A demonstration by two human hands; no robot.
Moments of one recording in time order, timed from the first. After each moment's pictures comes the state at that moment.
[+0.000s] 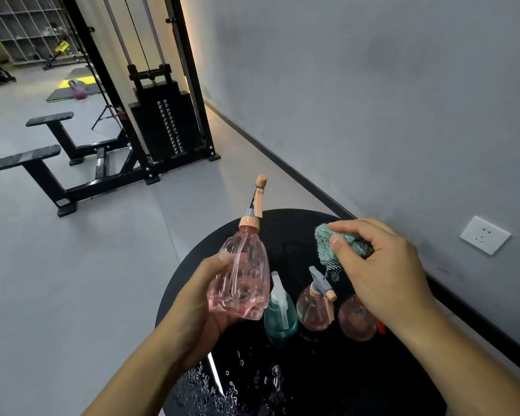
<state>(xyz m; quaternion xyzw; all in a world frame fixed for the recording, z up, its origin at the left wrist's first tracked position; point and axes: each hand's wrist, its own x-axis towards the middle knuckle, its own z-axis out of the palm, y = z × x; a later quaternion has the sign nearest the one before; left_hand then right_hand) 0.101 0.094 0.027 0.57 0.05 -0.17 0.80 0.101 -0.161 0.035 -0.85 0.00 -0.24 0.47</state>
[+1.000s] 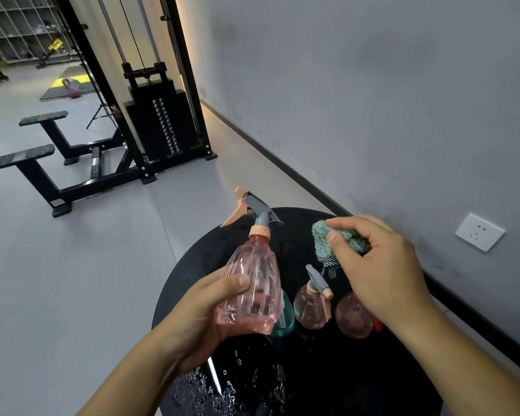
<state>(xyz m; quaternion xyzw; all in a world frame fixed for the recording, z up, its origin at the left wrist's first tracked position) 0.099 0.094 0.025 0.57 0.01 -0.26 0.78 0.102 -0.161 0.036 -0.85 0.01 -0.25 0.47</state>
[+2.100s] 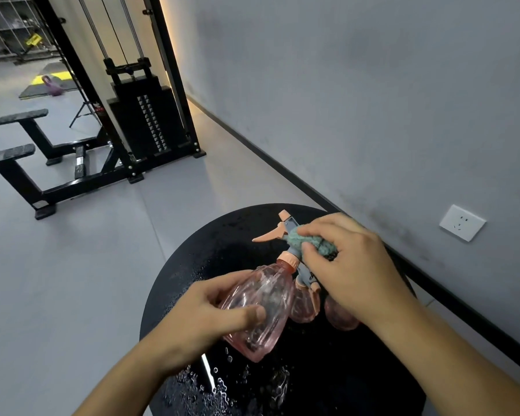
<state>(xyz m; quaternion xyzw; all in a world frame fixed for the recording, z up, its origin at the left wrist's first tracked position) 0.094 0.088 0.030 0.74 -0.09 -0.23 0.63 0.096 -0.156 0.039 -0.90 -0.06 -0.19 0.39</state>
